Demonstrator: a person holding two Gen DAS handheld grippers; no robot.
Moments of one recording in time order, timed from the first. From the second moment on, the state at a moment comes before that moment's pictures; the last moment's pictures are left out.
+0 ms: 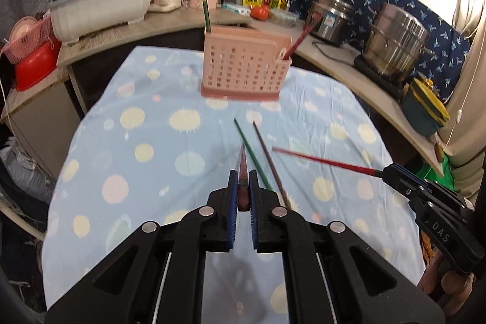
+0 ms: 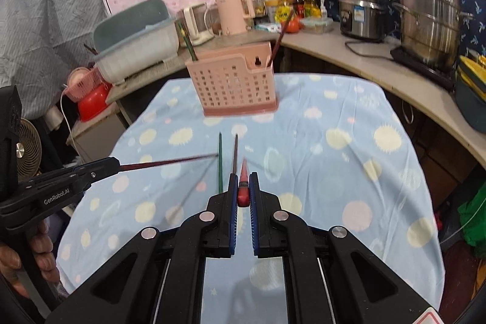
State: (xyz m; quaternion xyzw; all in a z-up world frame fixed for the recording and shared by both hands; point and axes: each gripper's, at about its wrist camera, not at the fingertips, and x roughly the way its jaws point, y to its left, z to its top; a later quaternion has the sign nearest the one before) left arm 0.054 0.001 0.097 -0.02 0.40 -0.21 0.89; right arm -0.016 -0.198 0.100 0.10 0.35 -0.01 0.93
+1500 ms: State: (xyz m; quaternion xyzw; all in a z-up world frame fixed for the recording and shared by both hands) left arm 0.291 -0.091 0.269 0.00 0.23 -0.21 0.95; right arm 0.257 -0.232 0.249 0.09 0.21 0.00 0.97
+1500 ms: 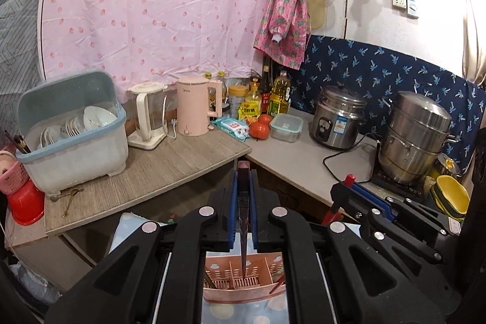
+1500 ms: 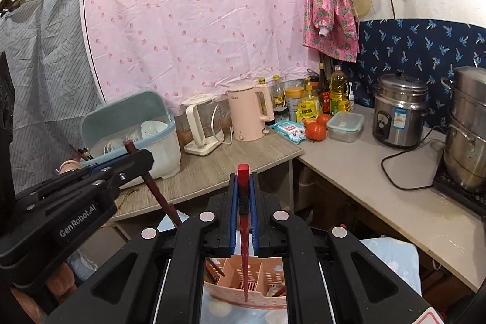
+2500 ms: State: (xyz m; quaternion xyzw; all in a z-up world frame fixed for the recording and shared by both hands) left arm 0.319 -0.075 0.209 -0.02 0.28 -0.17 0.95; right arm 0.272 -0.243 0.179 0.11 0.25 -0.02 0.96
